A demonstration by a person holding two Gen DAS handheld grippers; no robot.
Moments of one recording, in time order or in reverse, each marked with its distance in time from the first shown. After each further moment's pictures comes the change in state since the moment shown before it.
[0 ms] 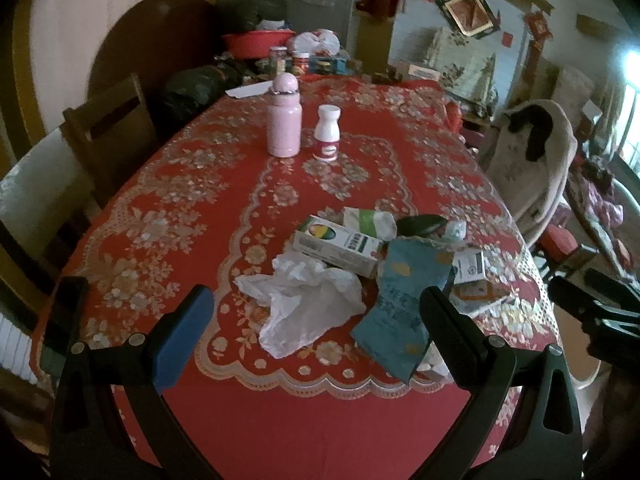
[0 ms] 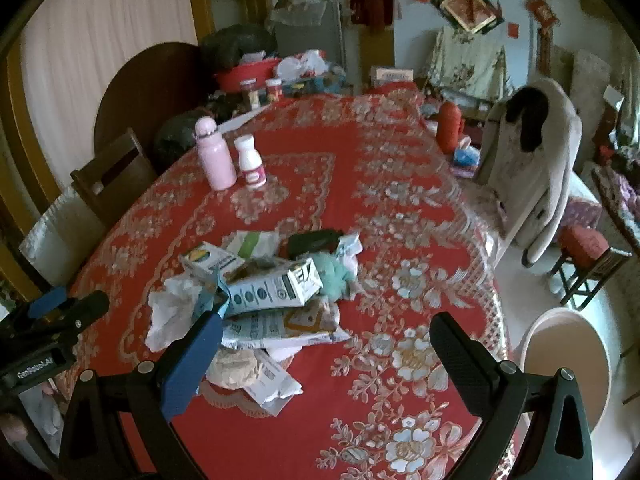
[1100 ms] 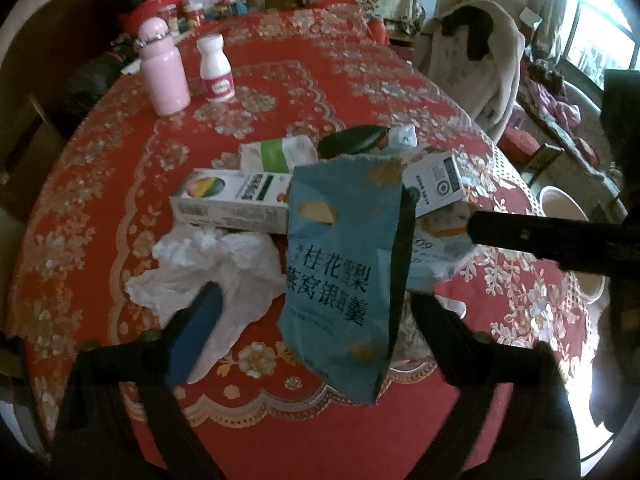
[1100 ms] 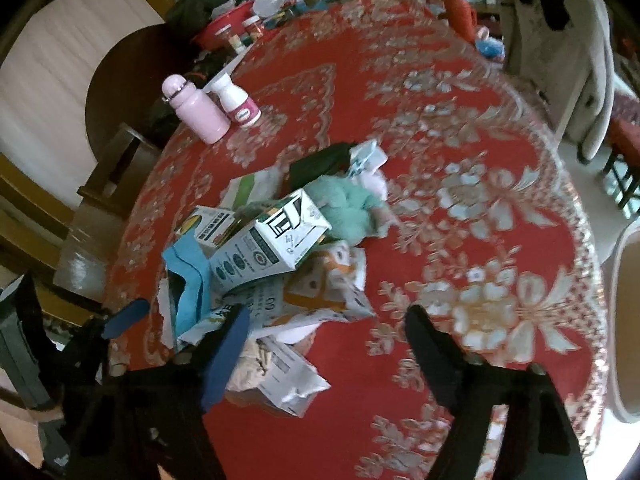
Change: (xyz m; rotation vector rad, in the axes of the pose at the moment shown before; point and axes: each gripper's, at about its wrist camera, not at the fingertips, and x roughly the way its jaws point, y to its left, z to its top) left arm 0.099 -0.060 -0.011 0.267 0.237 -0.167; right arm 0.099 -0.030 -0.007 0.261 0.281 0.232
